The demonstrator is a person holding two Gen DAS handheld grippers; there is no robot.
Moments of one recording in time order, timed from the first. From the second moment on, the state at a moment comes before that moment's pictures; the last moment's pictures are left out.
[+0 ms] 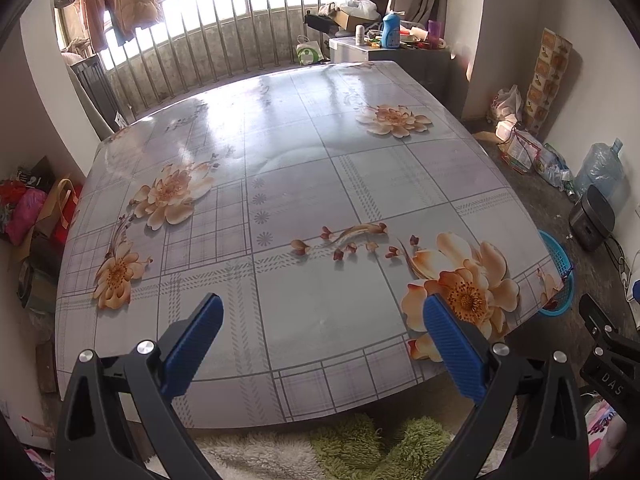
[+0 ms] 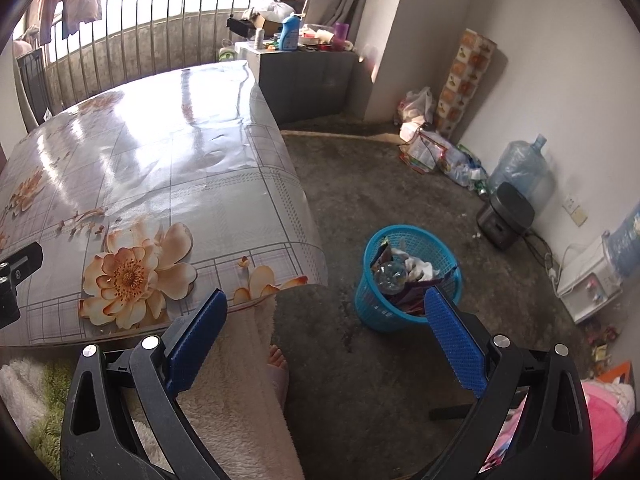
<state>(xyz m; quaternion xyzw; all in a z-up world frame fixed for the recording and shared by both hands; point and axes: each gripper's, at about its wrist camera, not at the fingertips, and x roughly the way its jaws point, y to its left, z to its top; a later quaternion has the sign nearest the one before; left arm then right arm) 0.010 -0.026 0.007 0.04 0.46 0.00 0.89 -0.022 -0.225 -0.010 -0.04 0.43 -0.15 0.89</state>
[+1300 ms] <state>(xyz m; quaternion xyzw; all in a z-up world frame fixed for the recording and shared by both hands) 0.016 -0.029 0.005 0.04 0.46 -0.01 0.89 -0.020 -0.228 -0.012 -0.04 0.44 -0.15 0.89</state>
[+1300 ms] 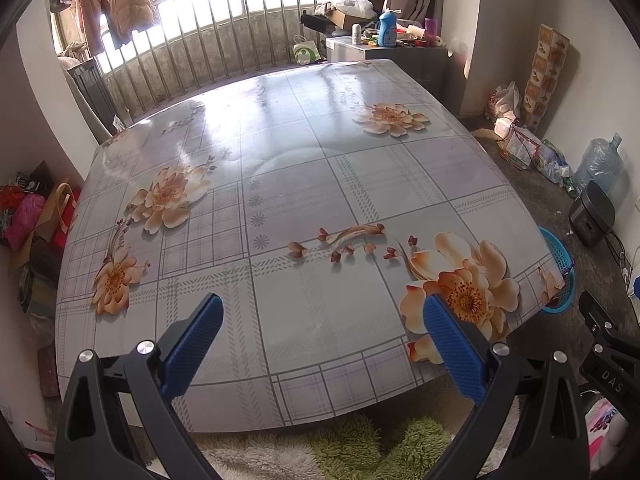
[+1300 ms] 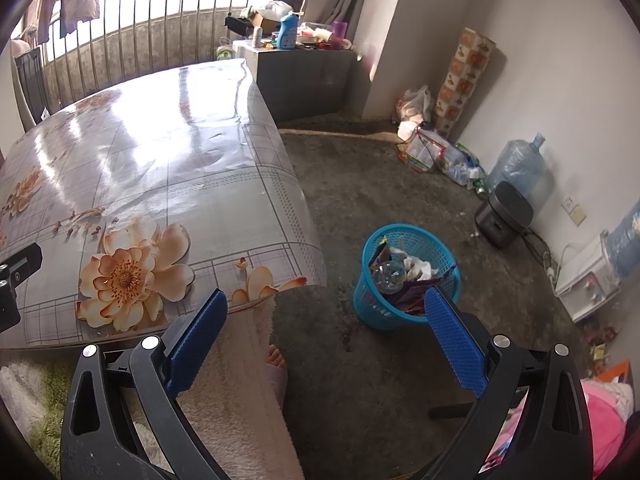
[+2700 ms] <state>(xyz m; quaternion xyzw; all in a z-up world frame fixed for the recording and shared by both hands) 0.013 -0.029 0.006 0.05 0.46 0.00 0.89 -0.018 -0.223 -0.007 -0.04 0.44 -0.15 0.89</state>
